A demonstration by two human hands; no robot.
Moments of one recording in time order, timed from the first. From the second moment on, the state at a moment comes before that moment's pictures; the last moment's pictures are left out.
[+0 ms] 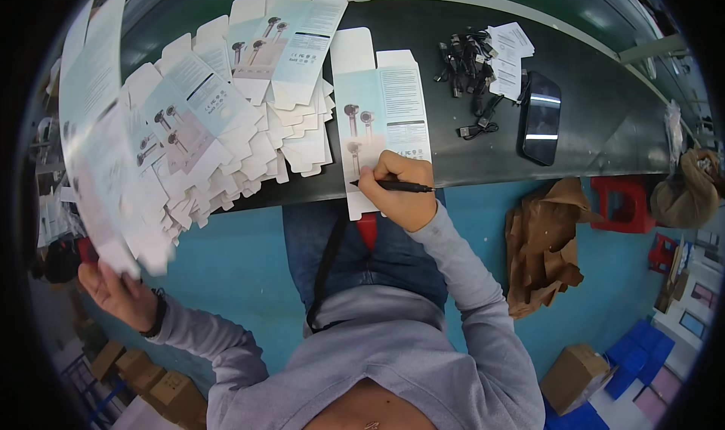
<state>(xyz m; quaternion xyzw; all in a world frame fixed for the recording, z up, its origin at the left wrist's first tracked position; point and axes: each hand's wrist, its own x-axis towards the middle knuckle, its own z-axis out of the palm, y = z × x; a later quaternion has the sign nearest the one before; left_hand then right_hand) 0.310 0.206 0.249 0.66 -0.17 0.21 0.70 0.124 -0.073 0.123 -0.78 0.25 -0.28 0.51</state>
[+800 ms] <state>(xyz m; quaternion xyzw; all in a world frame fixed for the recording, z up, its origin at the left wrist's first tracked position) 0.175 0.095 0.120 0.61 -0.23 -0.48 0.59 0.075 -0.054 0.121 -0.55 0.27 -0.29 0.73</state>
